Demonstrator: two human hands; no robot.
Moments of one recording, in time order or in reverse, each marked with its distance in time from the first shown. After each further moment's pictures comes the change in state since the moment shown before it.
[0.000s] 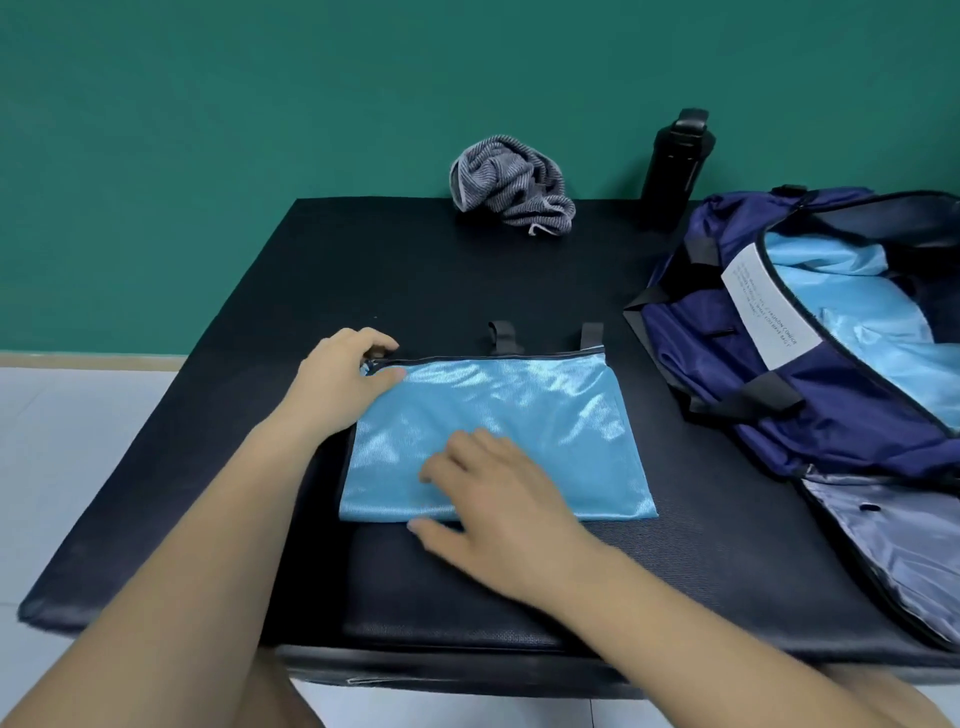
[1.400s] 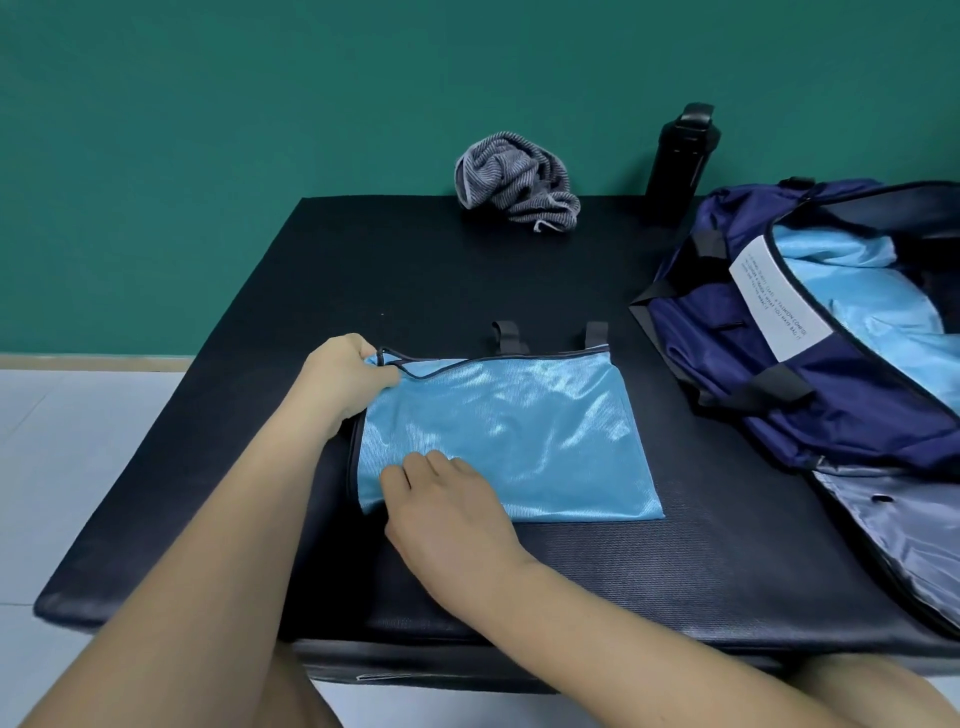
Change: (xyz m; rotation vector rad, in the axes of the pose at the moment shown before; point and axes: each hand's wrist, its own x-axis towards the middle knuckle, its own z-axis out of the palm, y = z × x) left_hand -0.005 0.024 -0.008 -0.209 -0.007 -0.402; right_hand 0.024 -0.048 0.054 -0.283 0.040 0.013
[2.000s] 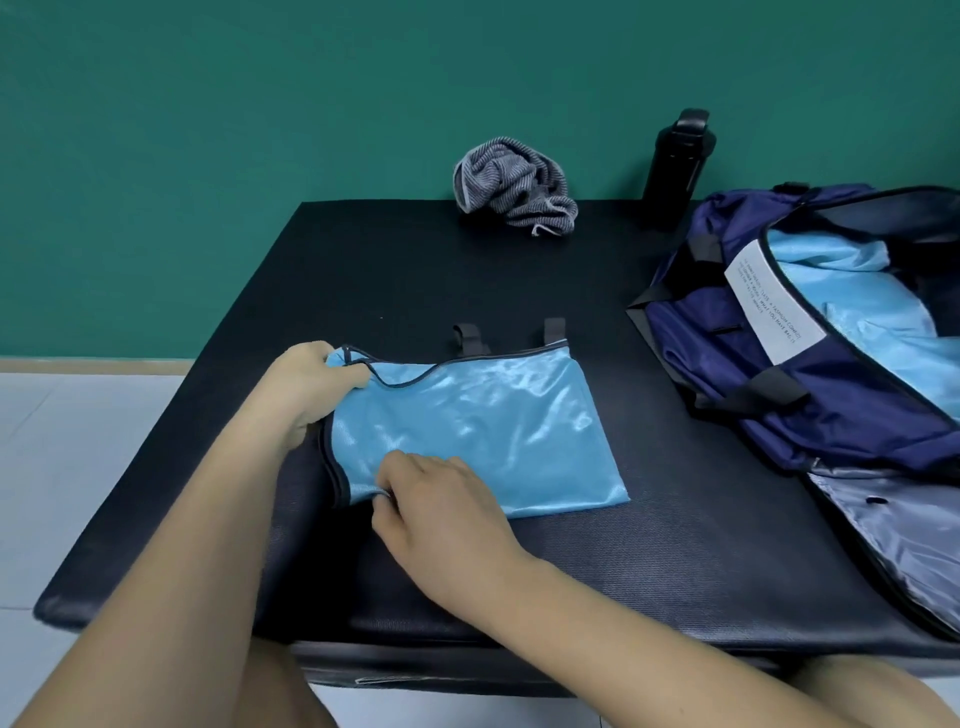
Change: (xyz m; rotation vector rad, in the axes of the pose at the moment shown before) left_hand -0.008 -0.016 -0.031 -0.158 -0.041 -0.120; right_hand 0.001 0.002 -0.037 0.475 -0.020 0.109
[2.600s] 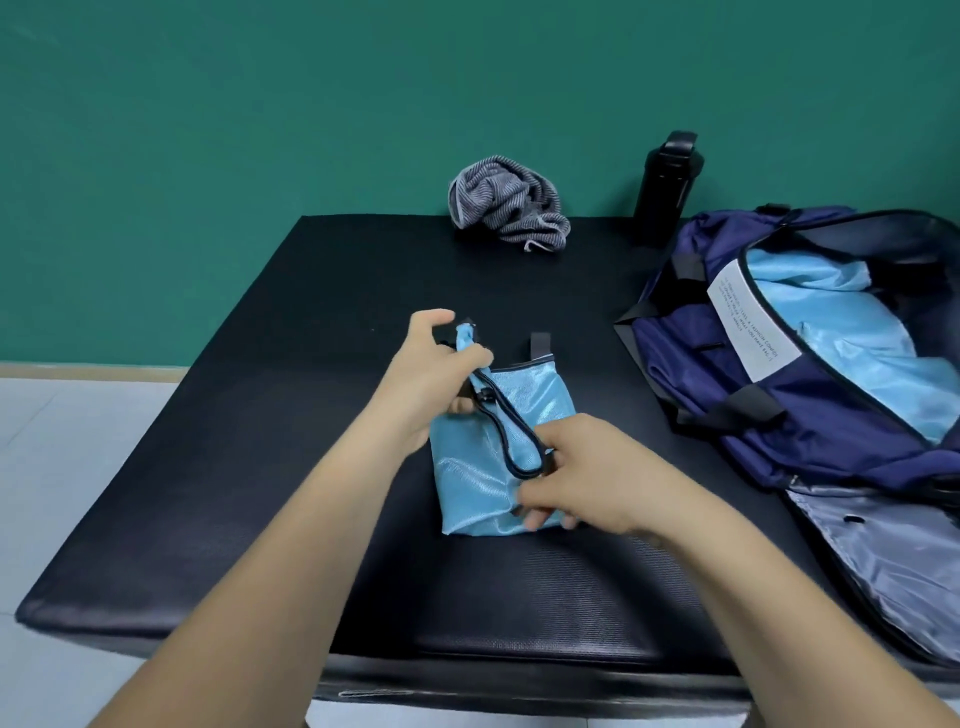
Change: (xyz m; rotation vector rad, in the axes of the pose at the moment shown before) left_hand -0.049 0.083 0.098 -0.486 -0.246 0.145; right_hand -0.015 0.083 -0.129 0.420 -0.407 0.518
